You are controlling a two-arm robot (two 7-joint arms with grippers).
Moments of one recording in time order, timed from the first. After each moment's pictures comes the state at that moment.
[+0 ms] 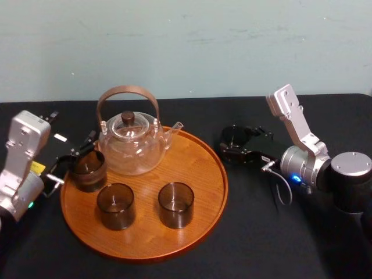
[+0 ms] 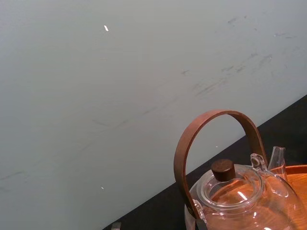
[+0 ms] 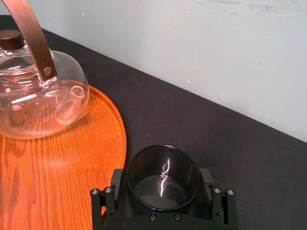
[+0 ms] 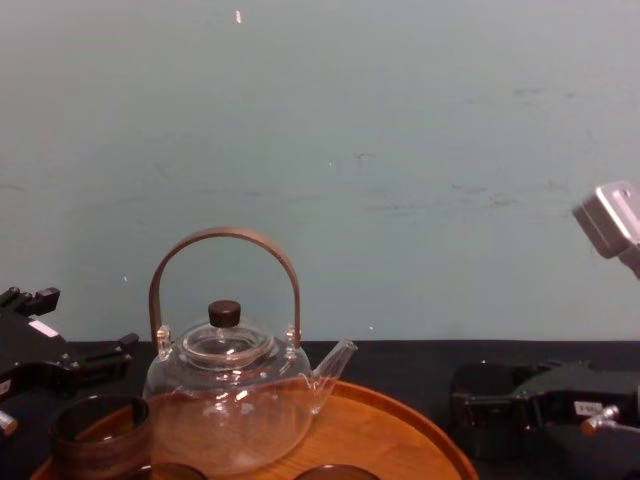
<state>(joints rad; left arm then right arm) -0.20 0.60 0.45 -1.41 -0.25 -0.12 0.03 0.44 0.31 -0.40 -1.11 0.23 0.18 0.42</state>
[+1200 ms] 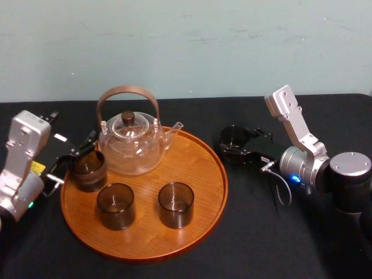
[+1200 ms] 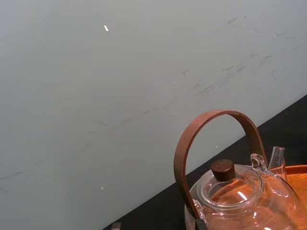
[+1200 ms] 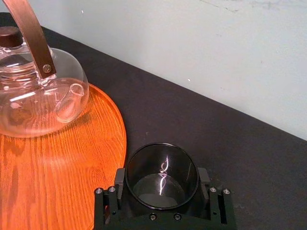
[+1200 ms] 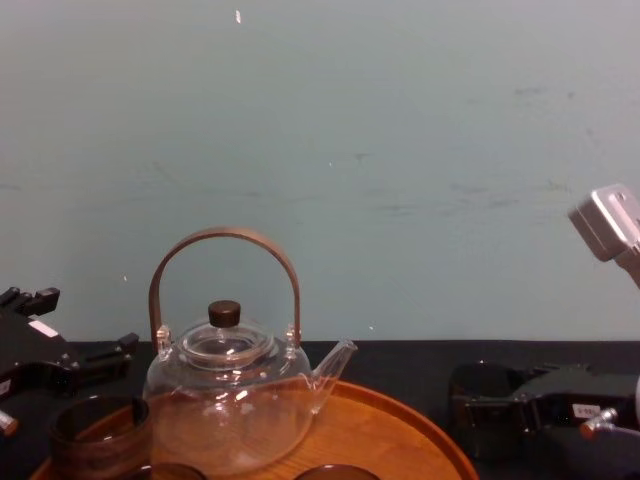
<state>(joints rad) -0.20 0.60 0.45 -1.41 -0.25 -0.12 0.03 0.45 0.31 -0.40 -1.11 0.22 0.19 0.42</state>
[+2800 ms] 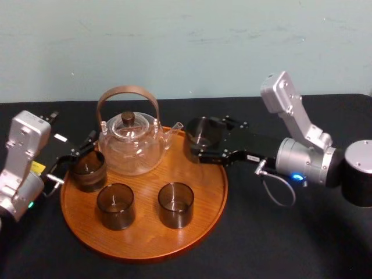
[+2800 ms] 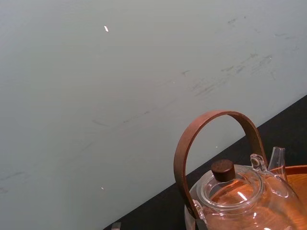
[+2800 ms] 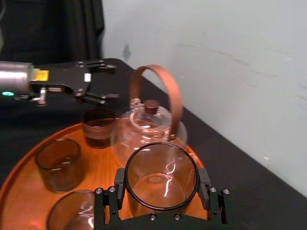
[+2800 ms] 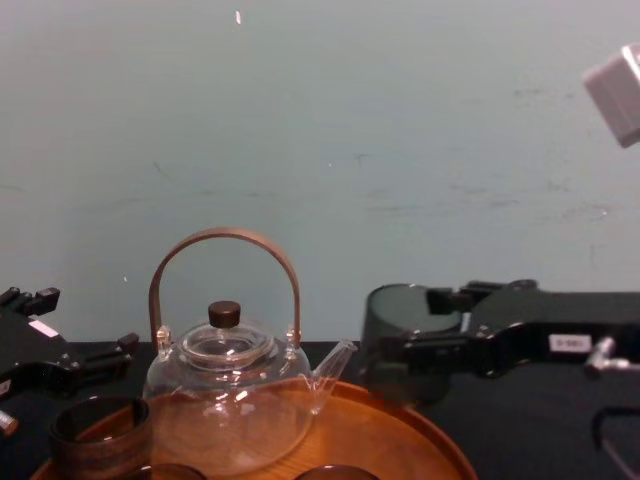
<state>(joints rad) -0.20 0.60 0.45 -1.41 -0.25 -0.12 0.03 0.38 0.46 -0.49 -1.45 0.33 0.15 0.61</state>
